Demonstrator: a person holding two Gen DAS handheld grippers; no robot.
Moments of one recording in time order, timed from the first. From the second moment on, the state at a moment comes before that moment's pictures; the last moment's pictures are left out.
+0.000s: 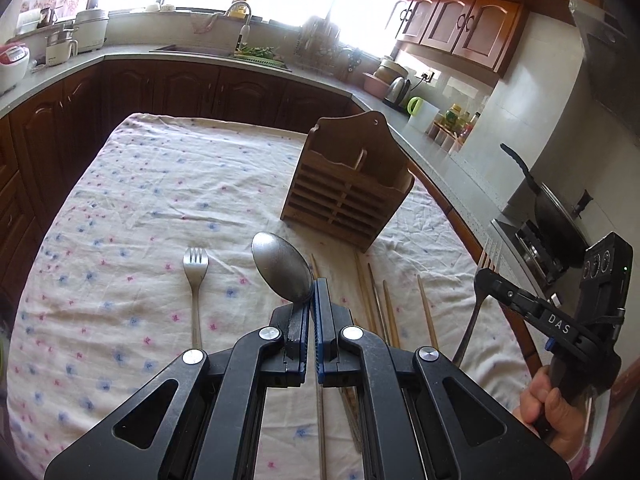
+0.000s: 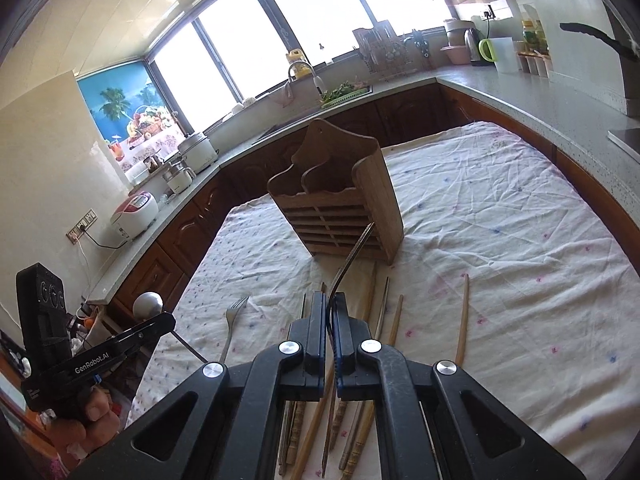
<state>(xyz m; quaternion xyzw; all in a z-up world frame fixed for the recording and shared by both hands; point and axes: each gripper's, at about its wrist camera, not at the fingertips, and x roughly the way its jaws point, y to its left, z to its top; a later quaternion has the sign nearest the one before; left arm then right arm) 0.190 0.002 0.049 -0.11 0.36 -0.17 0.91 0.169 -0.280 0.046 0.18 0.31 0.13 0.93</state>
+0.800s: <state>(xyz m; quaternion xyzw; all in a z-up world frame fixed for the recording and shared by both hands) 0.335 -0.019 0.144 -0.11 0.25 -0.17 0.95 0.301 -0.300 0.122 0.20 0.14 0.09 0.97</state>
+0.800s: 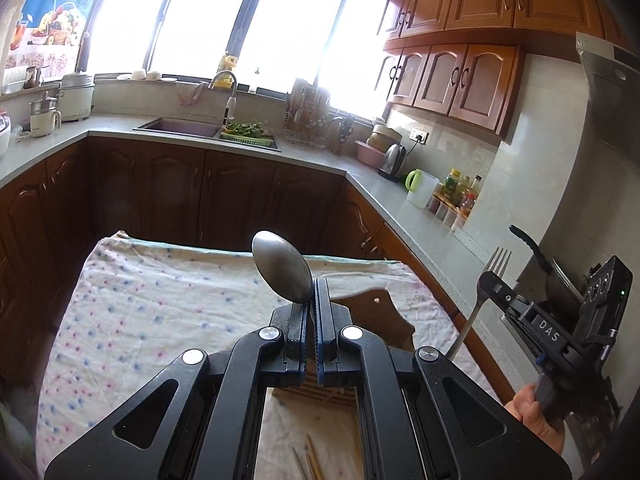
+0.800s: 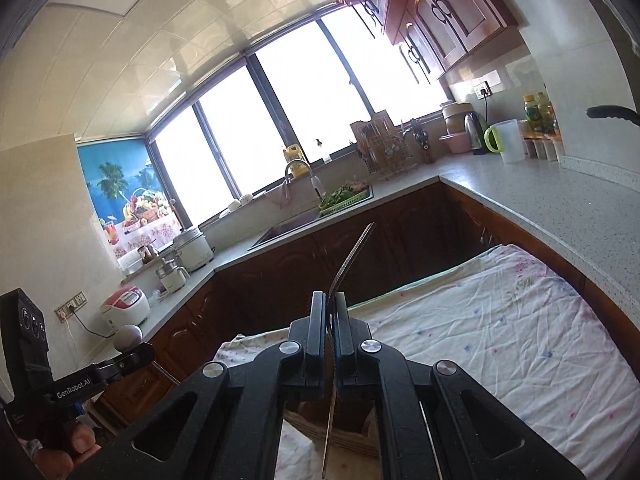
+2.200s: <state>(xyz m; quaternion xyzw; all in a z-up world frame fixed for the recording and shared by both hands) 0.405 -0.078 0.055 -0.04 0.31 -0.17 0.94 0.334 -0.300 0.042 0.18 0.21 0.09 0.96</state>
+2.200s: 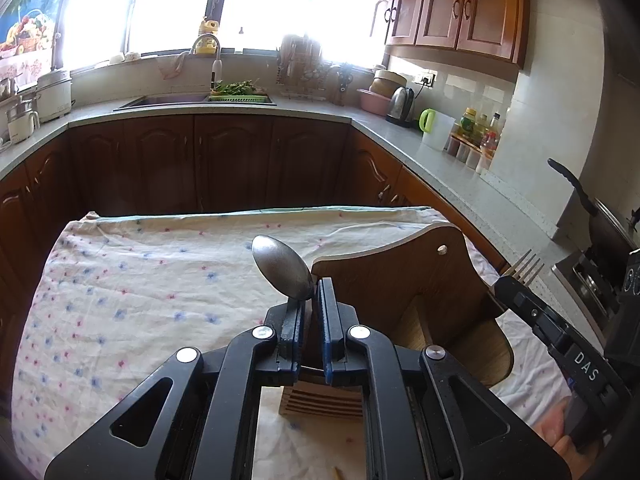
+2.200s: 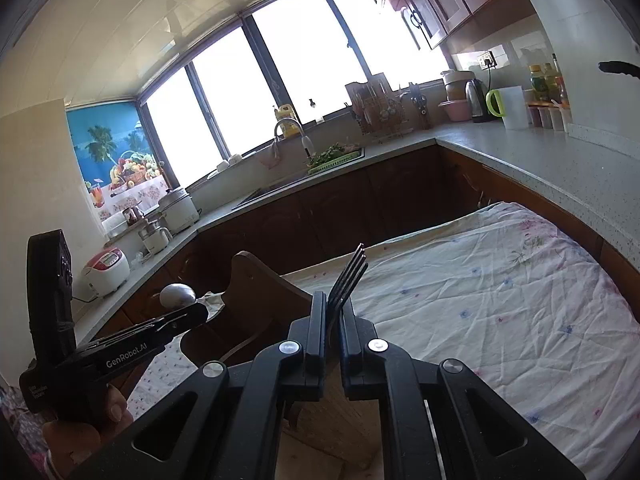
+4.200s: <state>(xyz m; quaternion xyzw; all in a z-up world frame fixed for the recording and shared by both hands) 0.216 0.005 -0.029 -0.12 0.44 -0.09 0.89 0.142 -0.346 -0.016 0.22 0.31 0.03 0.92</state>
